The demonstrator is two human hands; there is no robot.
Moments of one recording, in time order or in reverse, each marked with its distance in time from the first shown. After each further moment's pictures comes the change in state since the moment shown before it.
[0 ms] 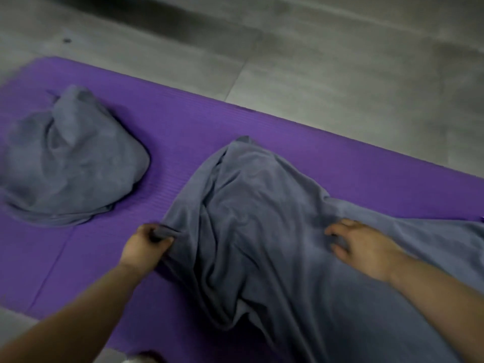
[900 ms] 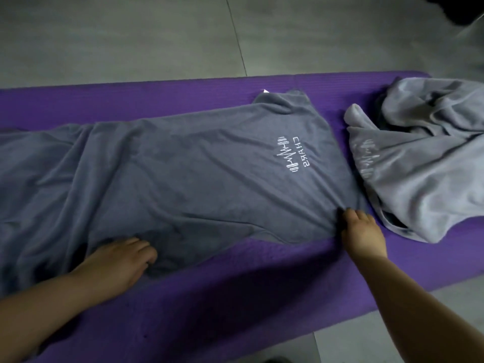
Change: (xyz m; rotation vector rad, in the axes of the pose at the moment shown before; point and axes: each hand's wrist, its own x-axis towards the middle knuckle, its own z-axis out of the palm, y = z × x) left_hand -0.104 0.118 0.169 0.824 -0.675 1.493; right_hand -0.244 0.187 0.160 0.224 0.181 1.059
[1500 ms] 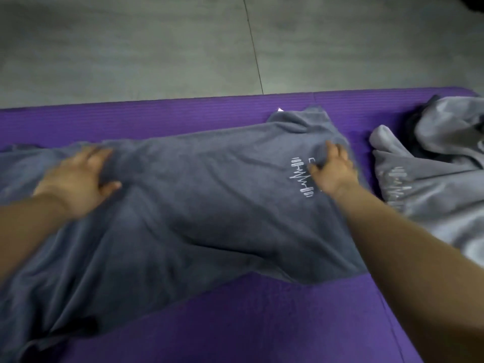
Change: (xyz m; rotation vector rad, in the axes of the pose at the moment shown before) left_hand 0.064 -0.114 -0.064 0.107 0.222 -0.816; right_hand 0.137 -0.095 -0.050 0.380 -0.043 -0.085
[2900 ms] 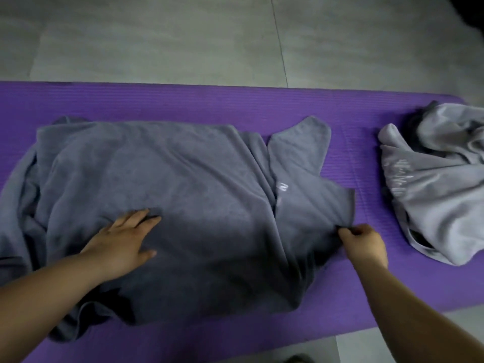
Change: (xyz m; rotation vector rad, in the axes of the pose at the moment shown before) left_hand -0.130 -0.007 -0.006 0.086 -0.650 0.185; right_hand -0.158 0.020 0.028 0.164 0.025 0.505
